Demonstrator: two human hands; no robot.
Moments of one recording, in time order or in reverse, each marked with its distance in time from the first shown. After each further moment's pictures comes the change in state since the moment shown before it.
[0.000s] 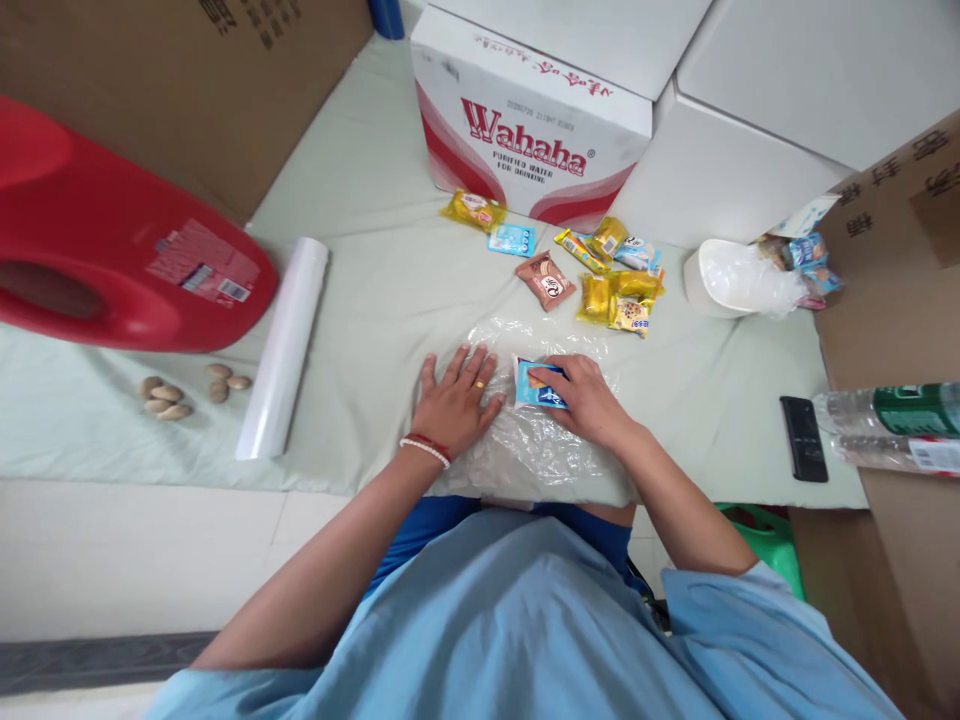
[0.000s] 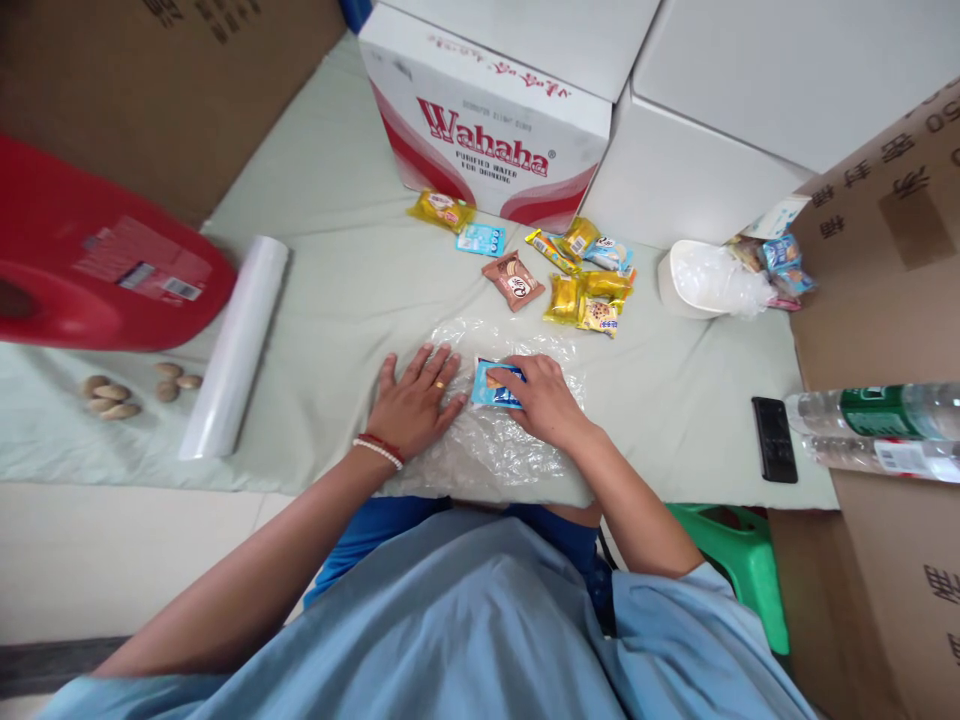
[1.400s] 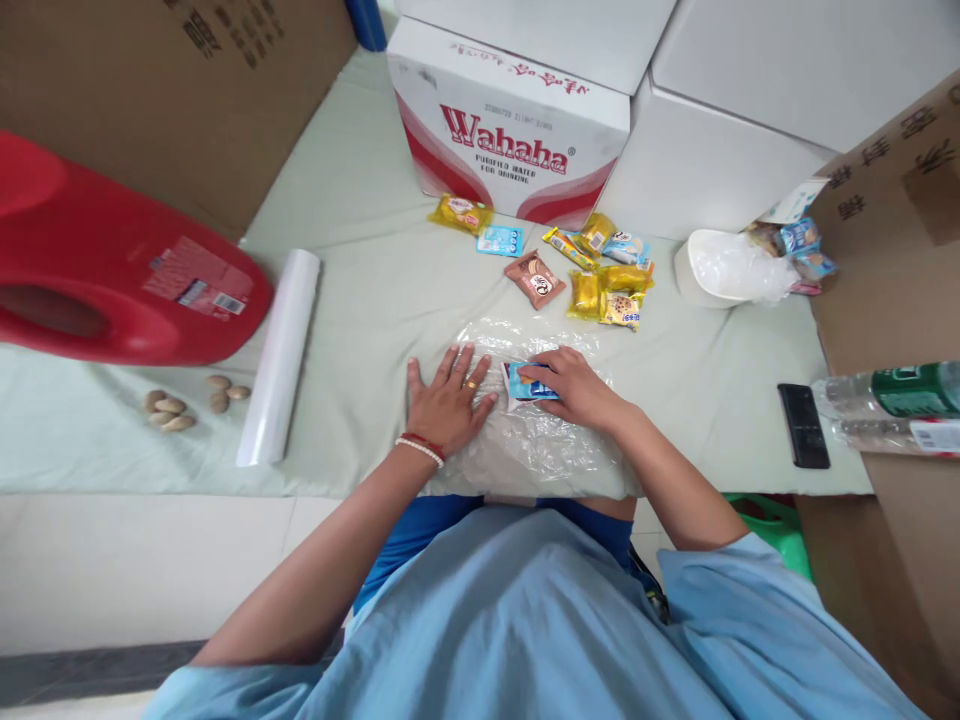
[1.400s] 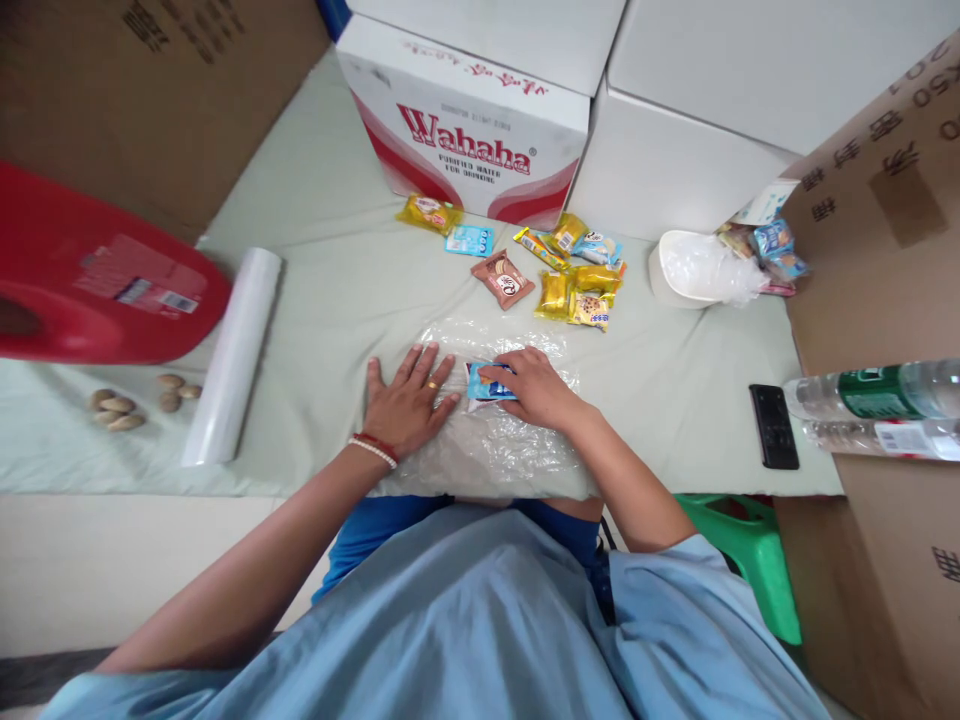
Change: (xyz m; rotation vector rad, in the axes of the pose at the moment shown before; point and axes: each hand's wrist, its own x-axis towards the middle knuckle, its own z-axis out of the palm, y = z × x) left_hand 0.003 -0.001 0.000 0.075 -0.072 -0.049; right_hand 0.009 0.028 0.008 0.111 -0.027 -0.148
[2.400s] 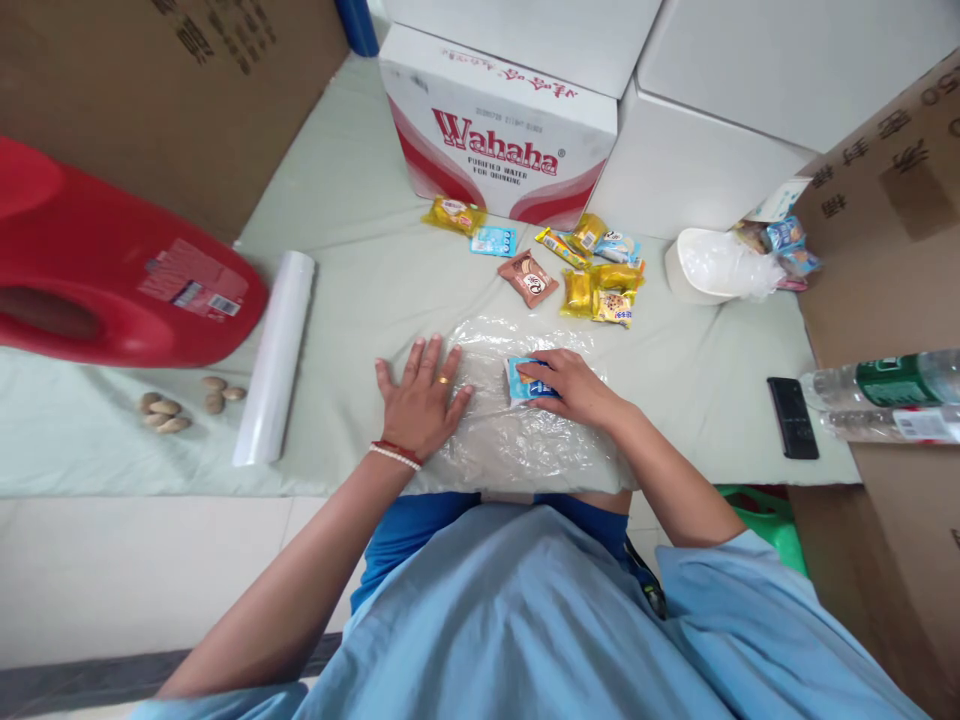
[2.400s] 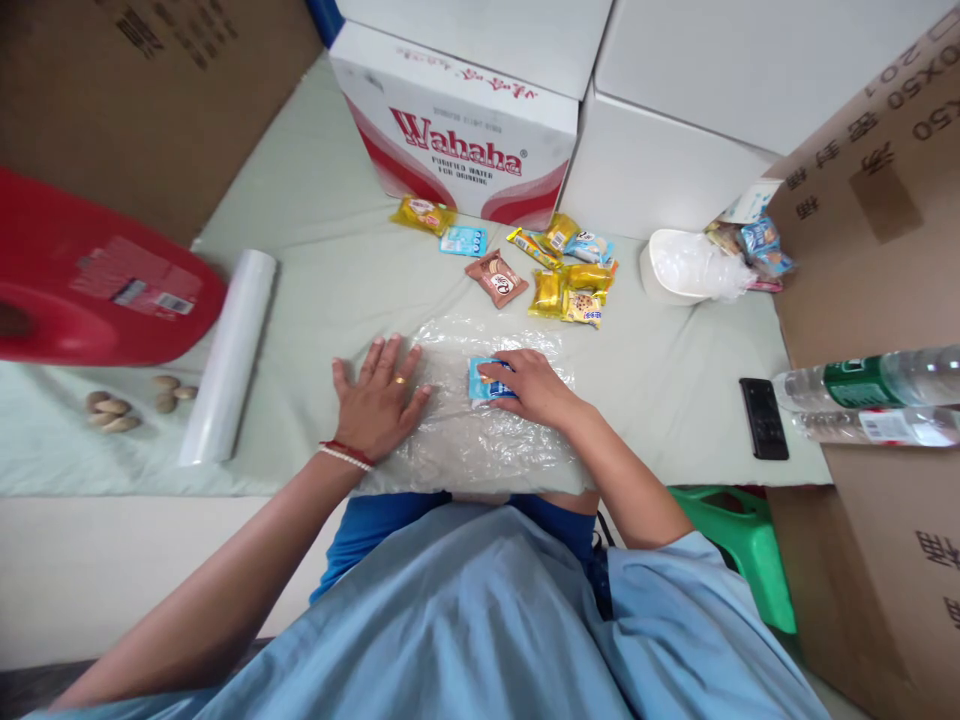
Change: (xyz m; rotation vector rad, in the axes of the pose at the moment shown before) left_hand -0.013 -0.015 -0.016 -0.087 0.102 -0.092; right_hand -0.007 -0.002 -0.001 0.048 0.006 0.045
